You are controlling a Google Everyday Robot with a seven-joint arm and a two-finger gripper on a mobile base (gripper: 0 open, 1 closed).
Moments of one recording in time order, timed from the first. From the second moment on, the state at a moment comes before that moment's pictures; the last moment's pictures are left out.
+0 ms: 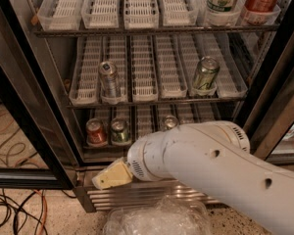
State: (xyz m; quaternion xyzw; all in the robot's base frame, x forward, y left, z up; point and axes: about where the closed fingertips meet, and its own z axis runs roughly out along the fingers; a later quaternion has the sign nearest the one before) arm 0.421 0.045 0.774 -0.35 0.86 0.17 0.32
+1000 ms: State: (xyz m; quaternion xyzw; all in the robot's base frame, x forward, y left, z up) arm 0.459 0.049 0.767 -0.20 0.85 0.21 0.43
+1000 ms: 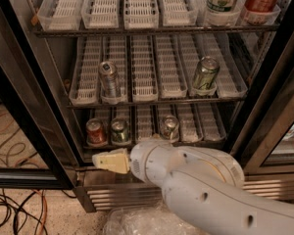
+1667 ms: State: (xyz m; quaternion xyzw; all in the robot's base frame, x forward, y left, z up) arm 0.479 0.025 0.785 -0.07 0.85 0.25 0.45
